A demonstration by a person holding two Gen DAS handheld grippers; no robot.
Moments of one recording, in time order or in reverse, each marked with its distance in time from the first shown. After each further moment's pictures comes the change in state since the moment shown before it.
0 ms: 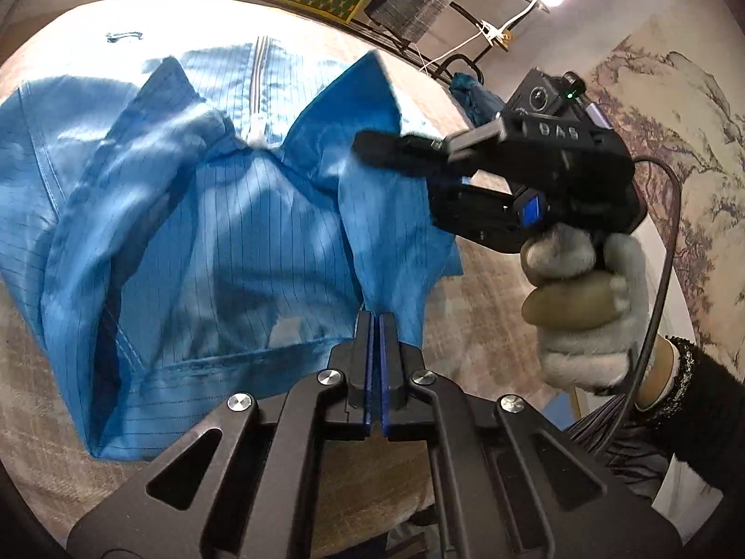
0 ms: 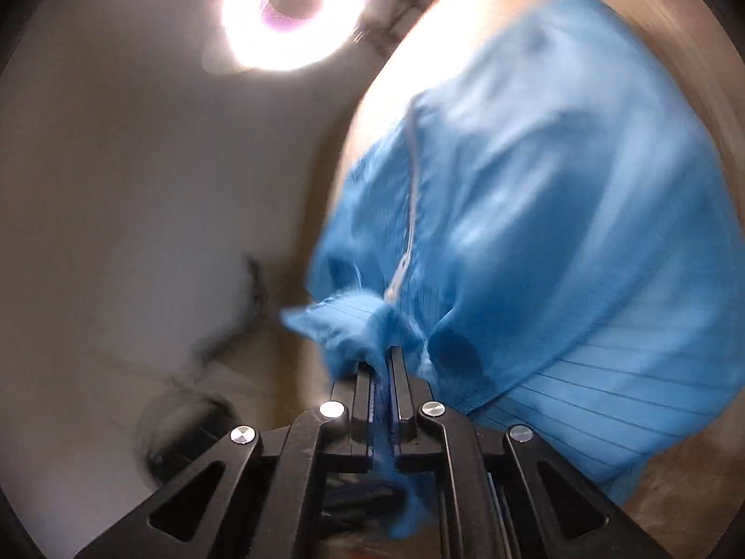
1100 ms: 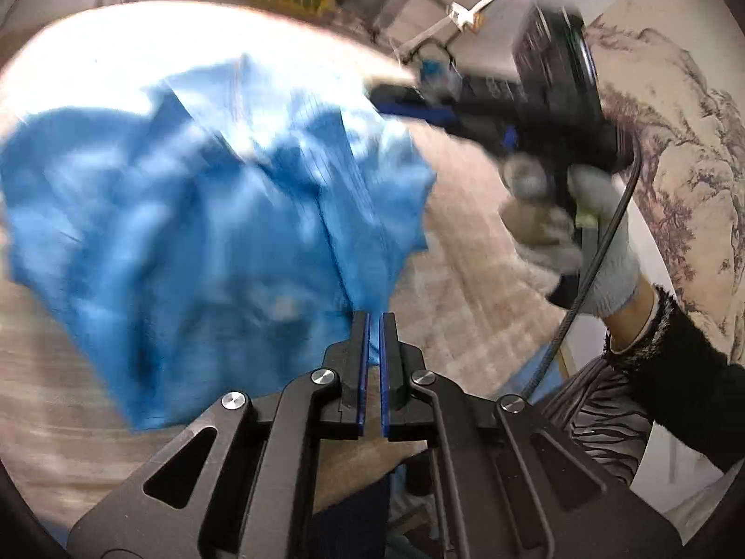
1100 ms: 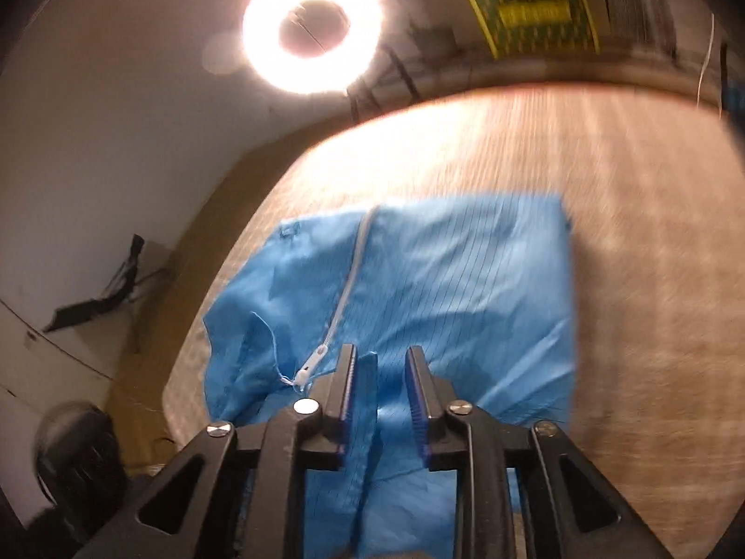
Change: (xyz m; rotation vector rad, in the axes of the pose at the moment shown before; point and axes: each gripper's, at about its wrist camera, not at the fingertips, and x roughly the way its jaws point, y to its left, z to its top) left arm -0.046 -0.012 0.005 0.078 0.016 -0.035; right arm -0.019 0.087 0.011 -0.450 -0.159 -0.537
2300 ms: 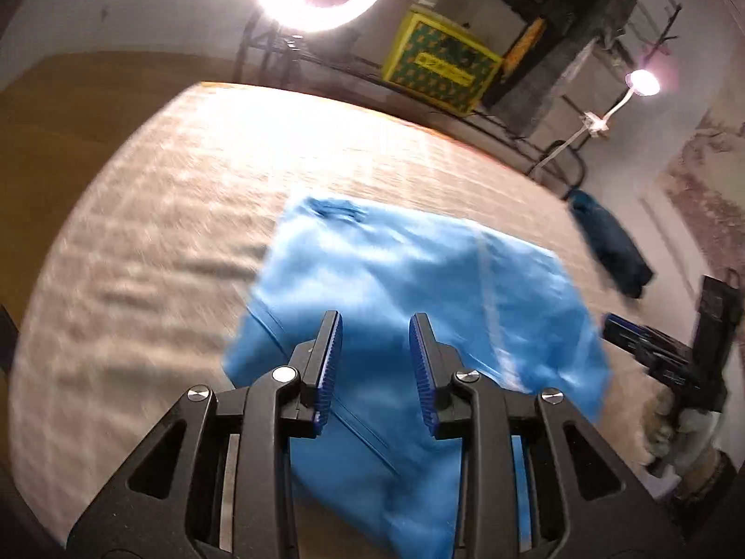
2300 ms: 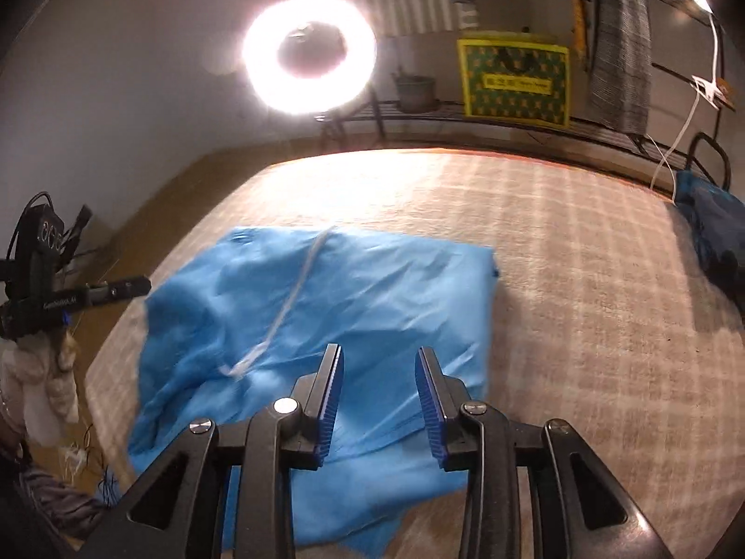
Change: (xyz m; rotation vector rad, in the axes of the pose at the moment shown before) left arm -0.038 0.148 0.104 -0.172 -0.204 0.361; right arm -0.011 0.001 -0.012 -0.138 -0.080 -0.233
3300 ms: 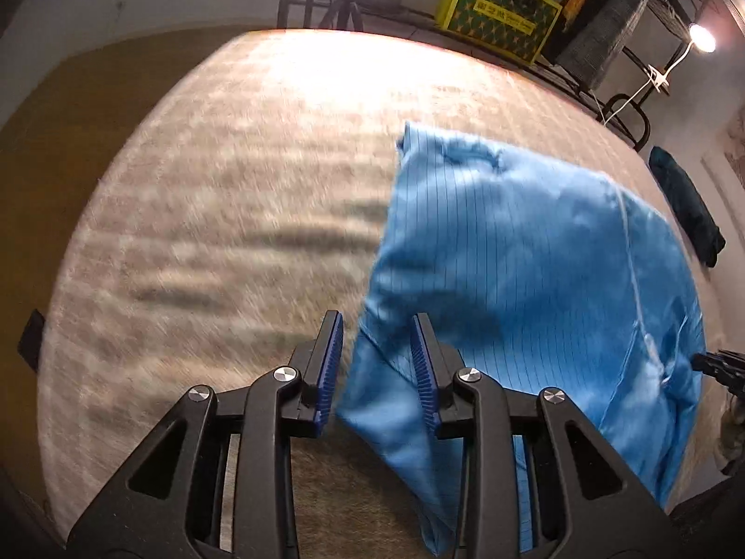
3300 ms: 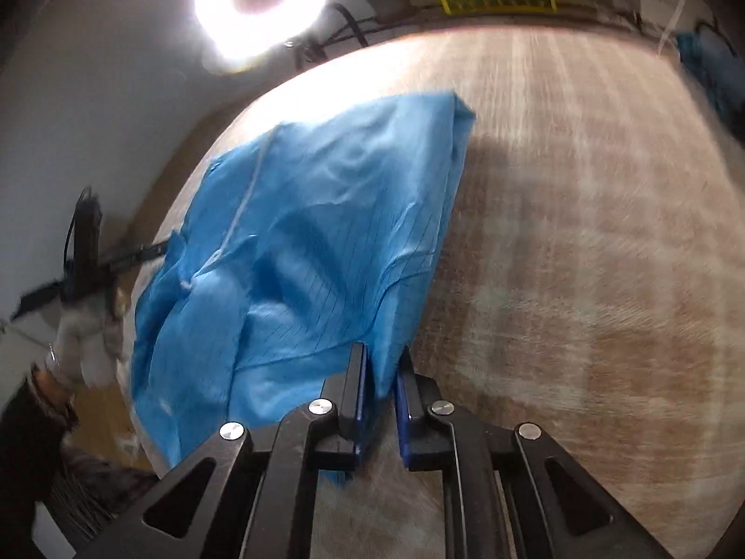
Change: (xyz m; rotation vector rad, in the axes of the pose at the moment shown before) left arm 0.041 0.050 -0.003 0.041 0.106 0.154; right arm 0.018 -0.032 -0.036 0.127 0.245 0.105
